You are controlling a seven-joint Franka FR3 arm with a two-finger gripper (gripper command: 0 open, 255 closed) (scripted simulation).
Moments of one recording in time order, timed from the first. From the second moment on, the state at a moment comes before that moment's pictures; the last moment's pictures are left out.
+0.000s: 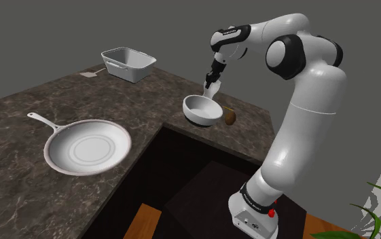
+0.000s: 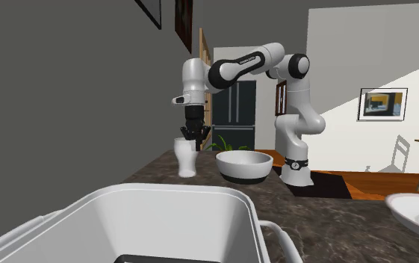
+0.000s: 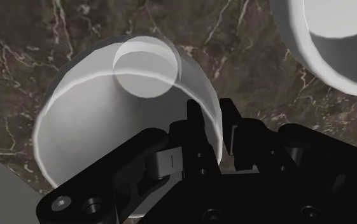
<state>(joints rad) -0.16 0.27 -0.48 -1.77 0.25 2.01 -0.71</state>
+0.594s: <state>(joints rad) -0.16 0.25 -0.48 -1.72 0.24 1.94 -0.69</state>
